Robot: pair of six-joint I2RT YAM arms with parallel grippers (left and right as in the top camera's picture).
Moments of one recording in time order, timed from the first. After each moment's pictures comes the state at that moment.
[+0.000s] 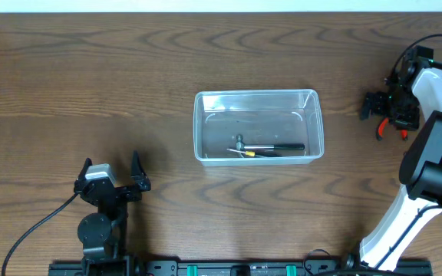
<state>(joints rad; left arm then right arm) 0.08 0.01 0.02 -0.11 -0.01 -0.15 -0.30 2.16 1.62 -1.00 0.03 0.02</state>
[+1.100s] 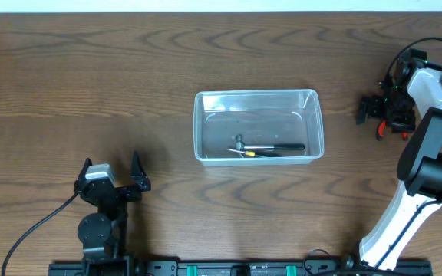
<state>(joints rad) 0.08 0.01 0.02 -0.11 -0.01 -0.15 -0.30 2.20 1.62 -1.01 0.04 0.01</state>
